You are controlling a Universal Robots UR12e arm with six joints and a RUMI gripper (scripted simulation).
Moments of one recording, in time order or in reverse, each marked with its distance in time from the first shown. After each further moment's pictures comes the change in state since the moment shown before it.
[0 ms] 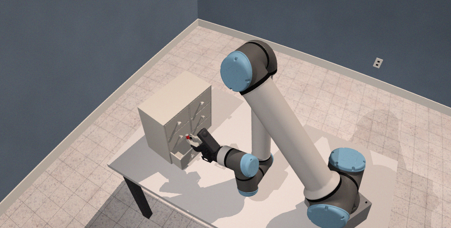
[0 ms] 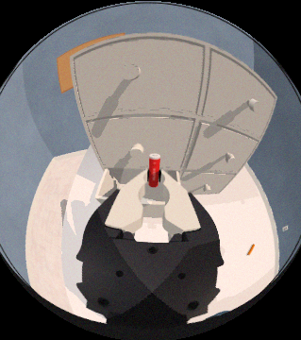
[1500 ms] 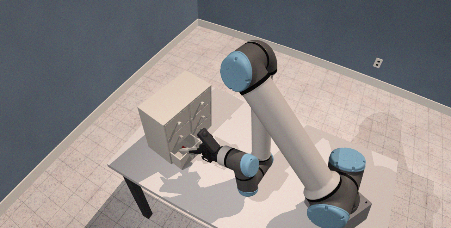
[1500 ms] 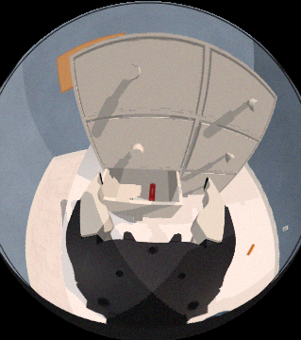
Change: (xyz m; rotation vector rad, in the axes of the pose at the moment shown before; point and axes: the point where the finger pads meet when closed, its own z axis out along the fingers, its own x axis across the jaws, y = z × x) arm 0.000 0.000 0.000 0.000 0.000 0.000
